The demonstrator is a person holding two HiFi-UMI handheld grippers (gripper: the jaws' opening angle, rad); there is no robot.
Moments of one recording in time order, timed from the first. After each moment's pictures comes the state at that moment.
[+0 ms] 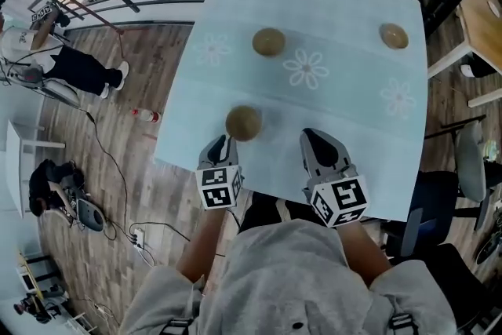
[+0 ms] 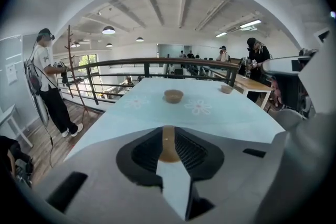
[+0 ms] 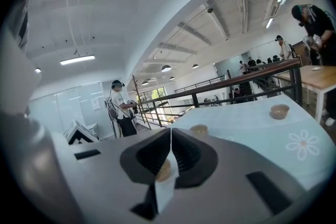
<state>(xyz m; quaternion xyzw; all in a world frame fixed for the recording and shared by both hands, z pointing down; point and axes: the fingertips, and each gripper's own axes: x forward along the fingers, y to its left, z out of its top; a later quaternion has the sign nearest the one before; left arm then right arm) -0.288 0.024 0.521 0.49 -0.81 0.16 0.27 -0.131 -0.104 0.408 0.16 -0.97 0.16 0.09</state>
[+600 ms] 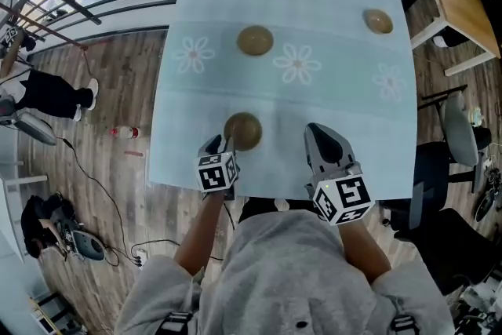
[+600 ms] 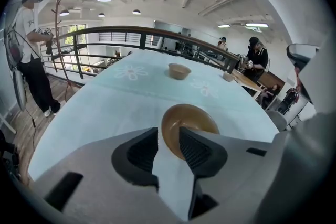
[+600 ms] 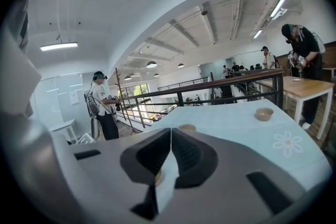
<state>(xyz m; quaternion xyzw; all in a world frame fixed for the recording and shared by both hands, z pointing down) -0.340 0.014 0.616 0.53 -0.74 0.15 0.40 -0.160 -0.105 0.412 0.26 -0.95 0.14 0.12</state>
